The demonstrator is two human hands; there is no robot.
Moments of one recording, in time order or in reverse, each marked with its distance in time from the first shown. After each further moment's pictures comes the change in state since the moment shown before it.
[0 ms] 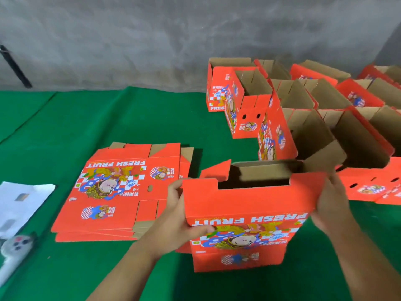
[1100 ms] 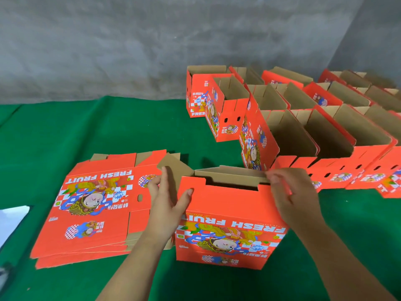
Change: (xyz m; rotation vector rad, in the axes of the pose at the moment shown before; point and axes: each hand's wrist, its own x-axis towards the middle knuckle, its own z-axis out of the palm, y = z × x) left_hand 0.028 -0.011 0.000 -0.144 0.356 -0.296; right_hand -0.053 0.011 0.029 -0.984 -0.022 -0.979
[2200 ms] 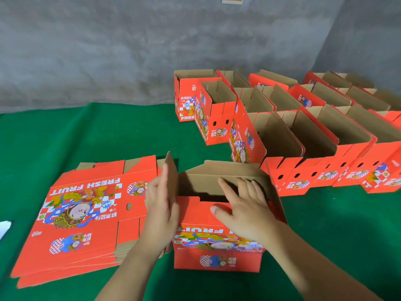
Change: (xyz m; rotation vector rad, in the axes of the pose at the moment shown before) left_hand -0.004 0.012 0.005 0.074 -0.050 0.333; right_hand -0.015 -0.033 0.045 -0.413 -0.801 0.200
